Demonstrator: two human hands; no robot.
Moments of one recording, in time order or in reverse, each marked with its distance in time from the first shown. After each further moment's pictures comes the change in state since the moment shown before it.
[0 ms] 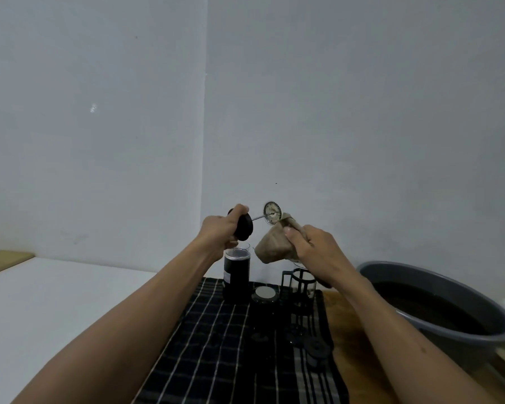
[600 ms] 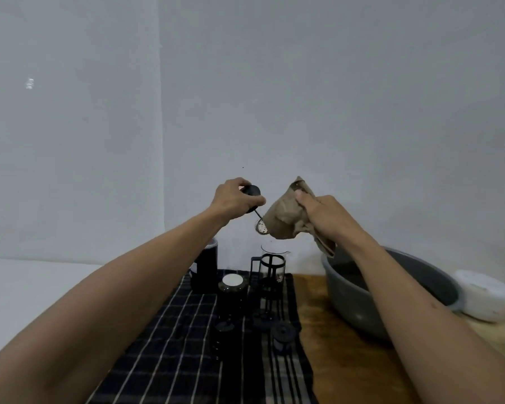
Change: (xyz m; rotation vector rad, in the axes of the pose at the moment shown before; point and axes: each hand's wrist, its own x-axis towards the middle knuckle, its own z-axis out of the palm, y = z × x) left_hand 0.021 0.016 0.093 0.492 -0.160 0.355; right_hand 0.020 0.033 -0.072 0.128 0.038 0.201
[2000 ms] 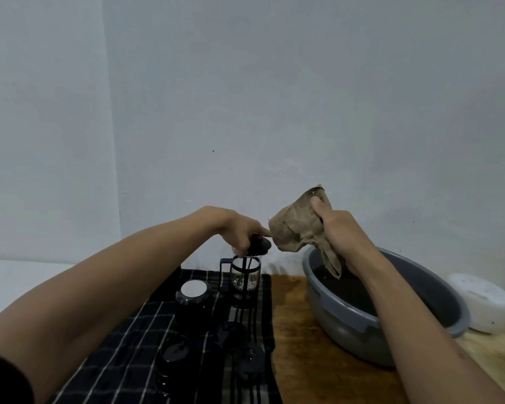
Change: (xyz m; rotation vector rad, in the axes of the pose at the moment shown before) left_hand 0.066 -0.035 0.099 0.957 -0.957 0.275; right_hand 0.040 0.095 -0.024 0.185 0.018 0.200
